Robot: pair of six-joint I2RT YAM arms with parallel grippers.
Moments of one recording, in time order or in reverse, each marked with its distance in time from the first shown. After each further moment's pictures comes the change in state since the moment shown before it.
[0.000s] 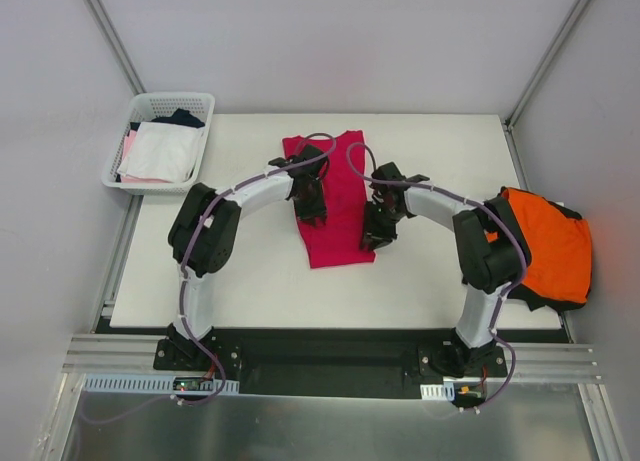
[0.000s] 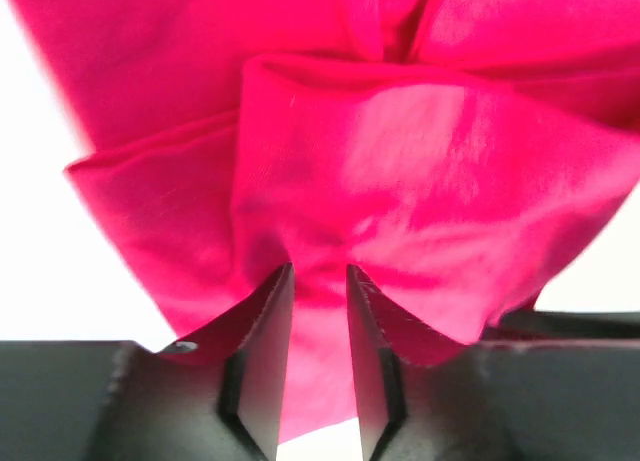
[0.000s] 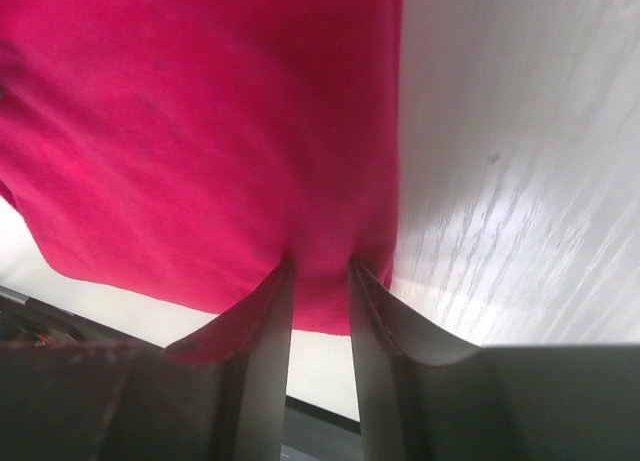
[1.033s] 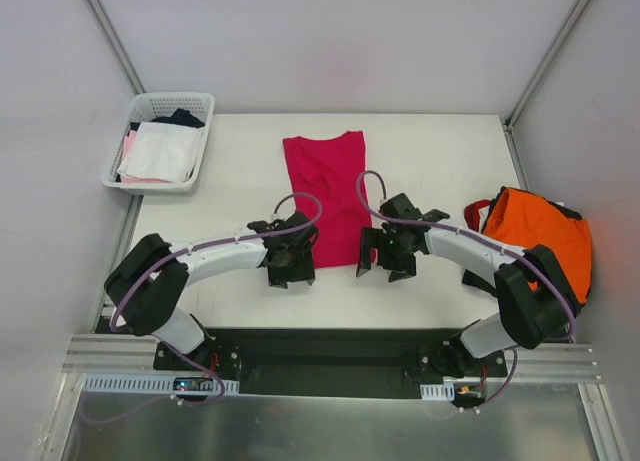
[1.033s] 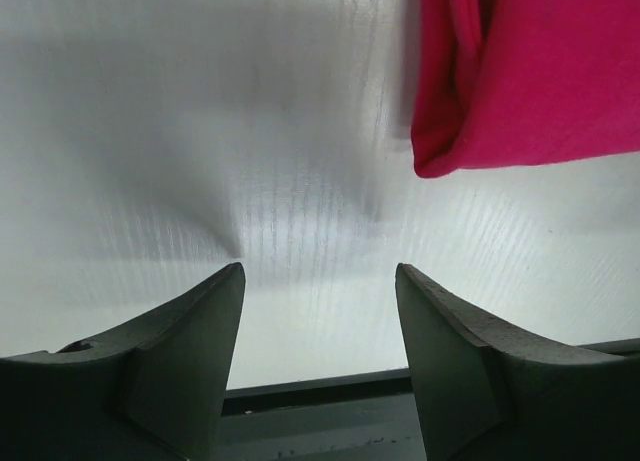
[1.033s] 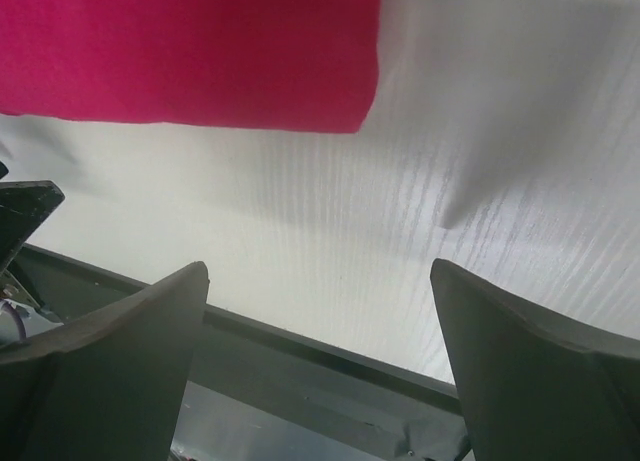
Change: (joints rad) left arm -0.248 -0.536 -0.668 0.043 -0.129 -0.216; right arm 0.115 -0.402 -0.367 0.031 0.055 0.092
